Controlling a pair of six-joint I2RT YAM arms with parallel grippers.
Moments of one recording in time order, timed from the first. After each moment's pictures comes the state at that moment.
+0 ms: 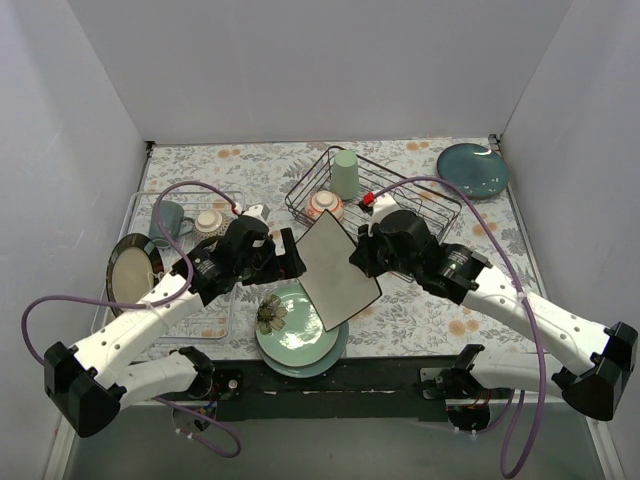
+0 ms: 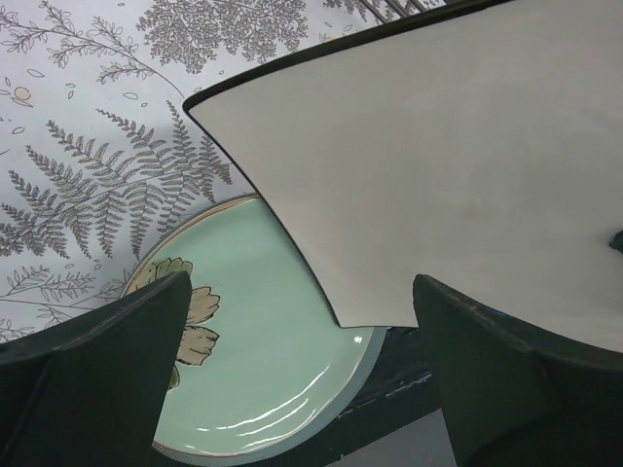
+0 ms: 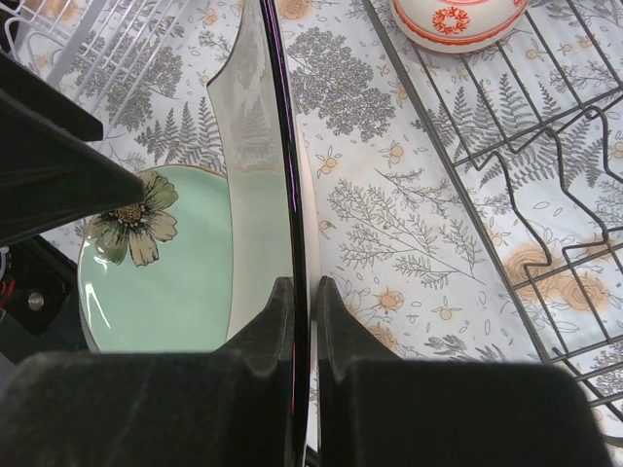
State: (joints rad) left arm -0.72 1.06 0.94 -0.65 -0.07 -0.77; right arm 0.93 1.08 1.01 -0.51 0.11 0.37
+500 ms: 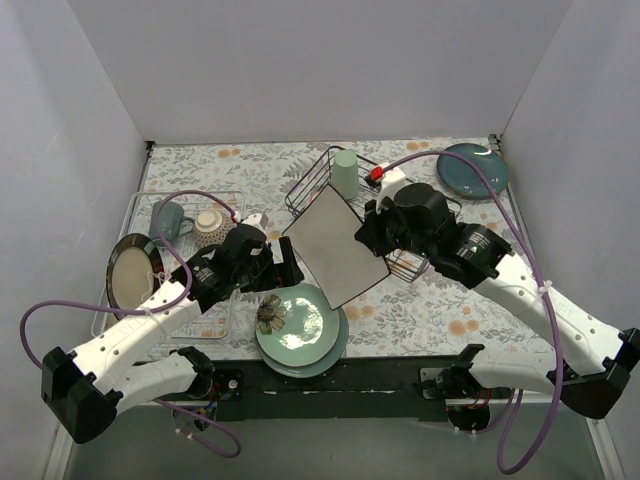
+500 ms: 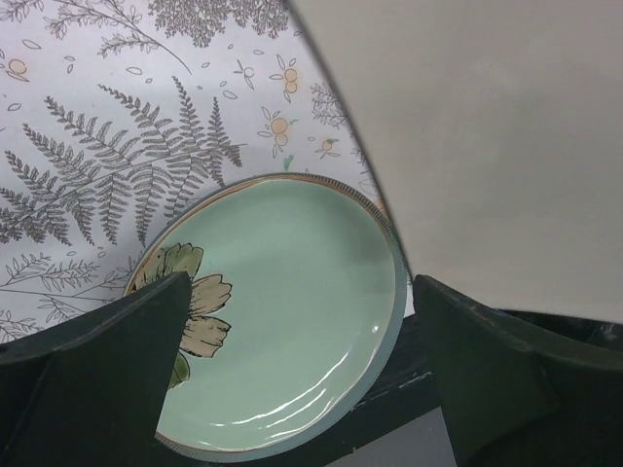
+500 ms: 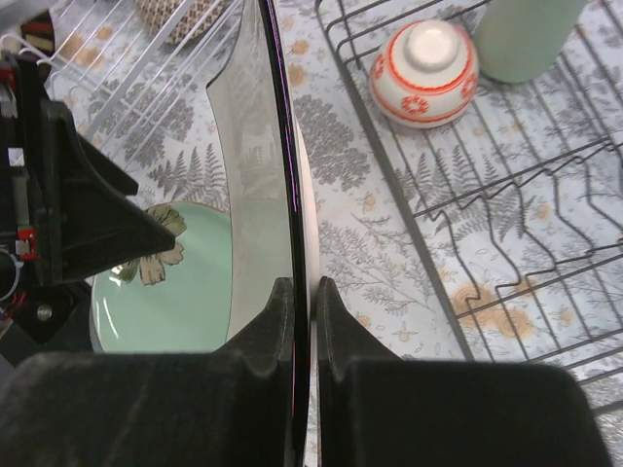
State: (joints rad) left arm -0.72 1.00 0.87 -0.64 -0.06 -0.77; right arm 0.88 1.12 1.25 -0.65 0.08 0.26
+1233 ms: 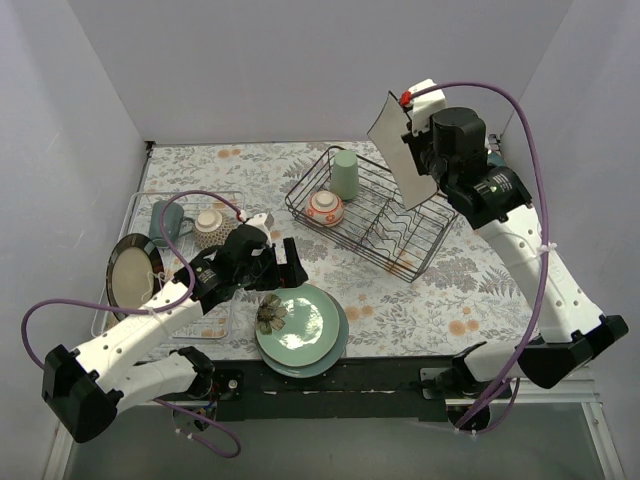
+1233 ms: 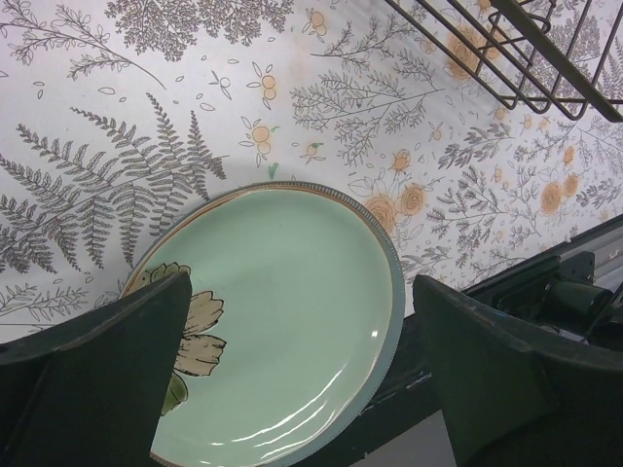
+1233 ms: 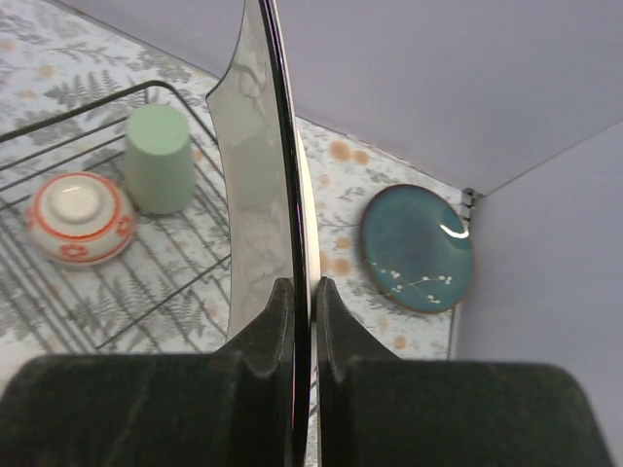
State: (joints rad) left arm -0.72 1.01 0.82 -0.56 -0.01 -0.71; right arm 0.57 1.34 1.69 -0.68 0.34 -0.22
